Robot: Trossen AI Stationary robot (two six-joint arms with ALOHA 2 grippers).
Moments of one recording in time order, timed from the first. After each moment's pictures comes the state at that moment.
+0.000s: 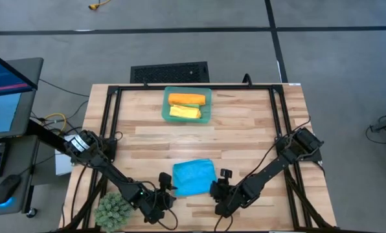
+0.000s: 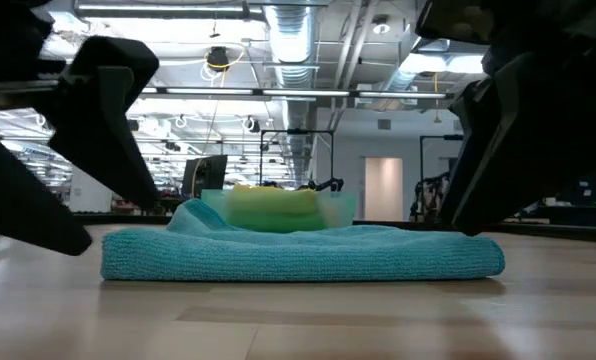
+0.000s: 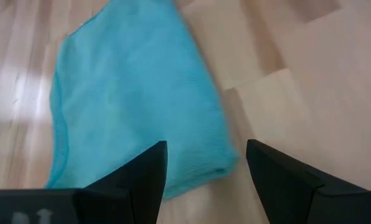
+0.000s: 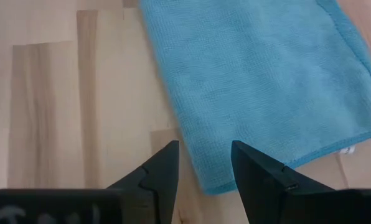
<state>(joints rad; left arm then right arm) -0.76 1.90 1.01 -0.14 -0.67 -0.24 0.67 1.95 1.21 -0.46 0.46 0.67</state>
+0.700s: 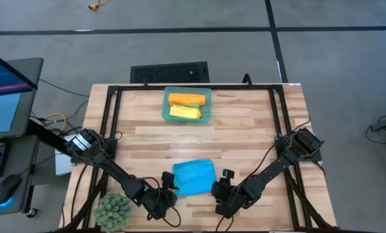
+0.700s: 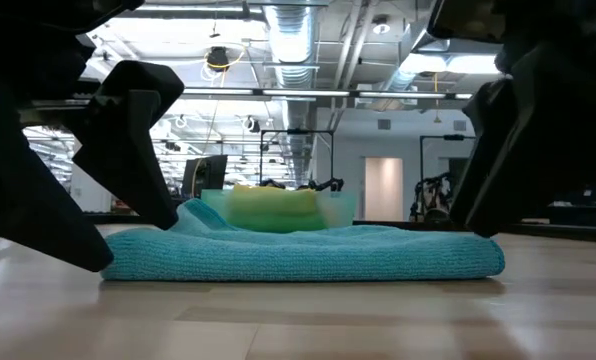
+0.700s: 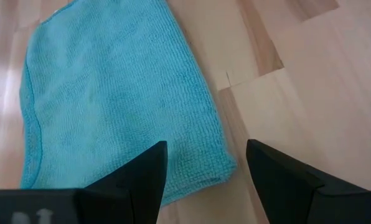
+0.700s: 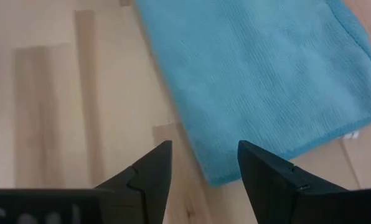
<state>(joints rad) -0.72 1.90 1.01 -0.12 -0.55 -0.23 0.69 1.95 1.20 -0.46 0.47 0.74</state>
